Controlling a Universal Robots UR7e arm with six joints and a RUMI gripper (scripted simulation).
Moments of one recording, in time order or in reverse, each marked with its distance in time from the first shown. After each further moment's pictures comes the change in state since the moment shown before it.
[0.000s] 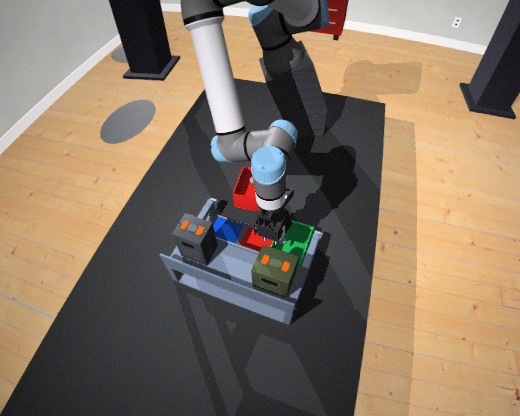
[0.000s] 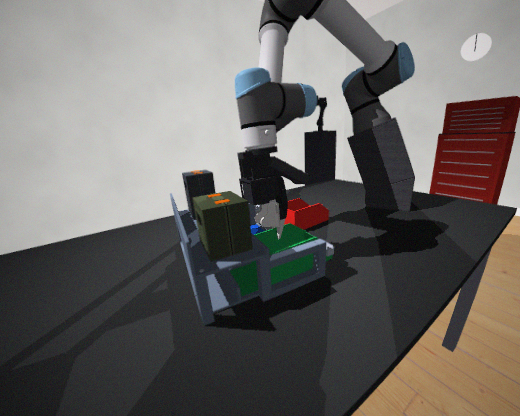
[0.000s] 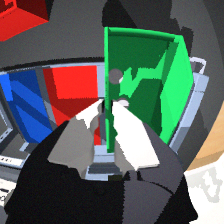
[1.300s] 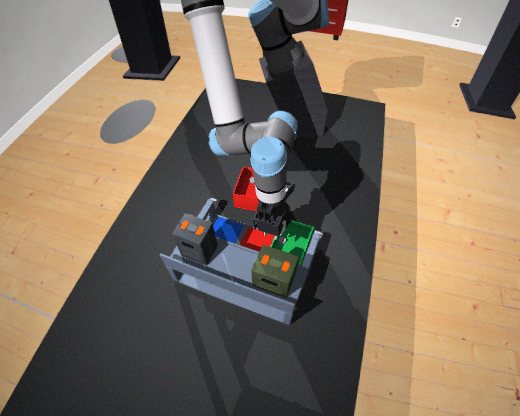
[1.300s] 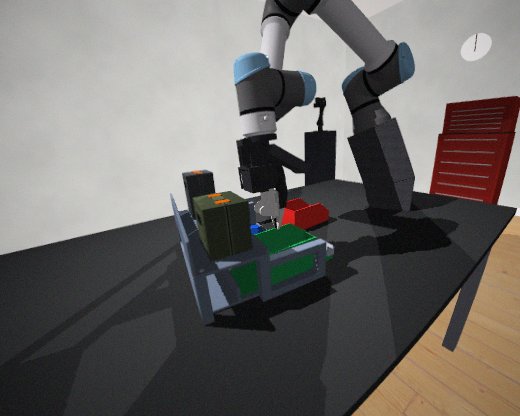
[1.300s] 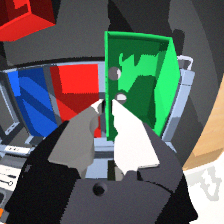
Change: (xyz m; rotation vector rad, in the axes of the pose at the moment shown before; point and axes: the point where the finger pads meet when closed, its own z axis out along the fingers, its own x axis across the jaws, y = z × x) arm 0.001 -0.001 -0.027 0.000 0.000 0.000
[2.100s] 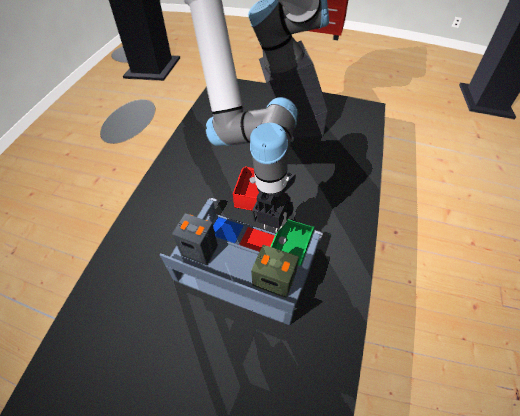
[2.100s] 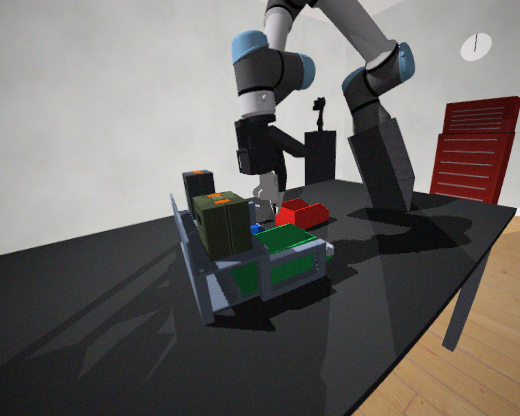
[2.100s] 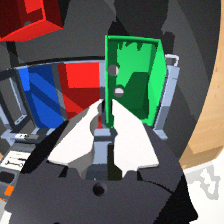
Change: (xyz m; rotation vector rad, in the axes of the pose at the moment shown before) arm 0.002 -0.002 -0.038 0.000 0.000 0.000
